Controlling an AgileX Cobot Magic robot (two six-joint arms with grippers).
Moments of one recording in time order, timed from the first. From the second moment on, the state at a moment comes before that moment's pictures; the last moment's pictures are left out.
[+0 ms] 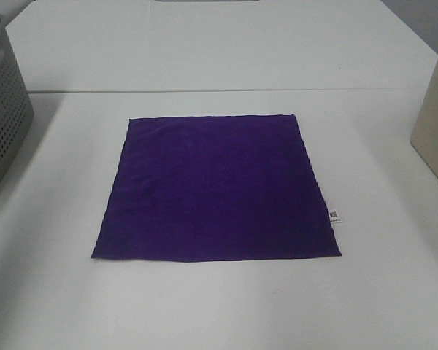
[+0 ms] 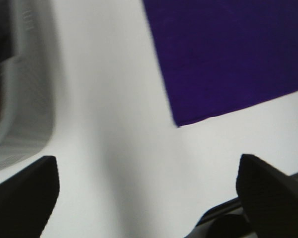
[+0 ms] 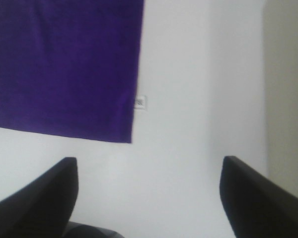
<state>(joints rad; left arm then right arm) -0.03 1.09 -1.07 -0.27 1.09 0.27 0.08 1.23 -1.23 0.14 1.15 -0.09</state>
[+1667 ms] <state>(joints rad) -0.14 2.06 -1.06 -0.86 0.81 0.80 0.15 1.93 -0.97 0.48 0.69 -0.34</state>
